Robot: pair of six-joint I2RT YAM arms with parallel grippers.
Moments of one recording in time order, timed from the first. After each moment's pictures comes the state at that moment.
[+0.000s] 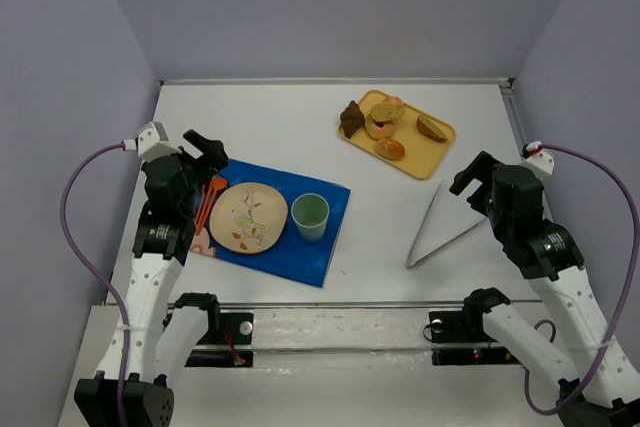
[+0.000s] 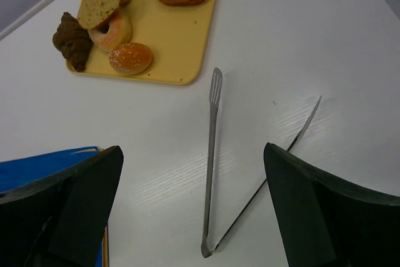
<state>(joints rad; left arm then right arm) -0.08 0.76 0.73 -0.18 -0.18 -0.60 0.33 0.69 0.92 -0.74 0.49 0.65</state>
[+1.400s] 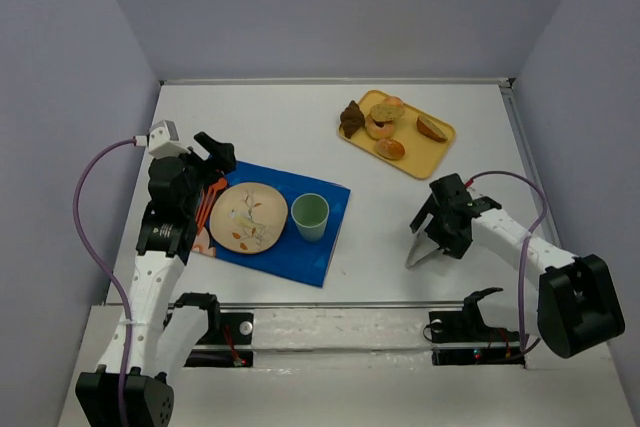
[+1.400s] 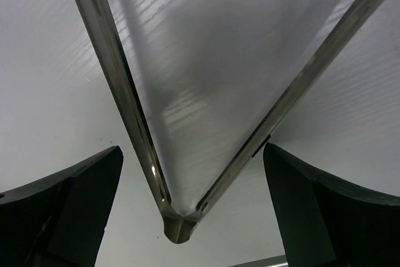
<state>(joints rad) -0.08 0.78 0.69 -0.13 -0.07 -0.55 0.33 1.18 0.63 -0.67 0.19 0.95</state>
